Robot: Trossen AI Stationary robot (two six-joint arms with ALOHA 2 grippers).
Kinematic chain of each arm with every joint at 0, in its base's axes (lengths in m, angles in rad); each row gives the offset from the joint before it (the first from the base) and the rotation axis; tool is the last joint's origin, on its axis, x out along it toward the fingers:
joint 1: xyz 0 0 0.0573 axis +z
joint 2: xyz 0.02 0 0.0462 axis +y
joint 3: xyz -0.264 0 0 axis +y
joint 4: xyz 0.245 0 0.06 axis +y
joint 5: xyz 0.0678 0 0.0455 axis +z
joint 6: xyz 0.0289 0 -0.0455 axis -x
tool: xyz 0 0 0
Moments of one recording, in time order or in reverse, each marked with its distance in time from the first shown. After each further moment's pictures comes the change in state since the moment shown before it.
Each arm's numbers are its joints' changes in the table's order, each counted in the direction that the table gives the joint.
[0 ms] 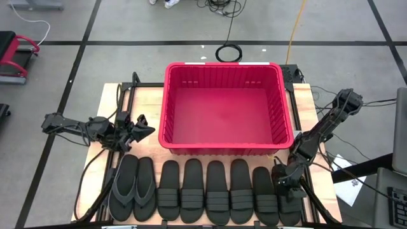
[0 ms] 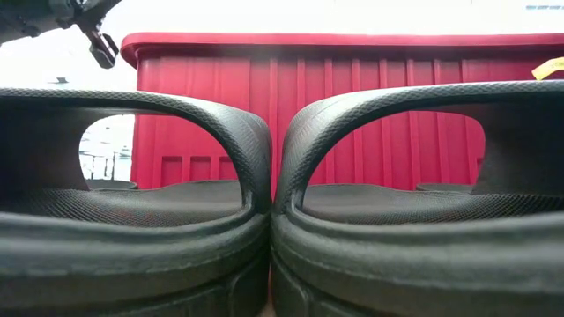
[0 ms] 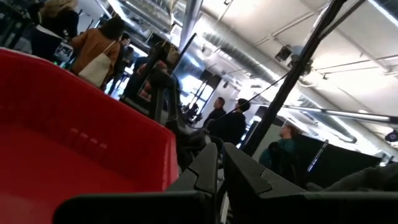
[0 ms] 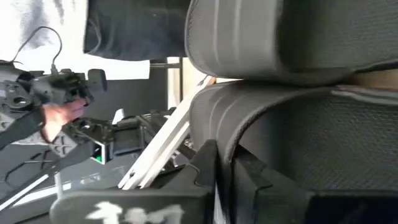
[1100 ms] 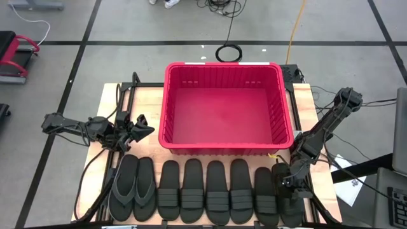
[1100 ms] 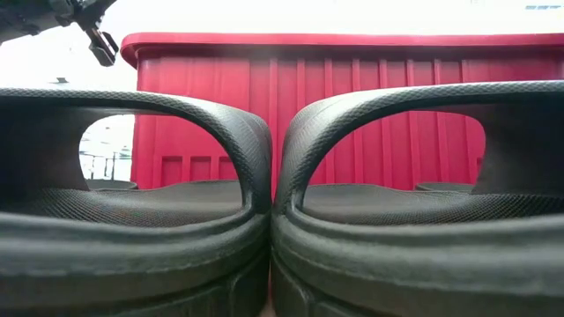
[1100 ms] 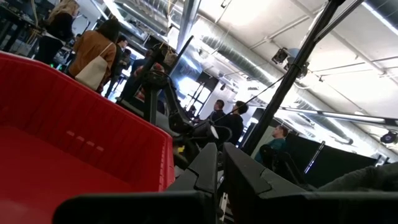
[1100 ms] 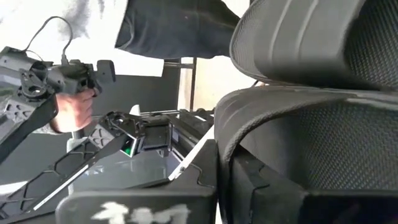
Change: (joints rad) left arm 0.000 0.000 0.000 -0.012 -0.005 -0.002; right arm 0.000 -0.102 -0.150 0.180 0.016 0.031
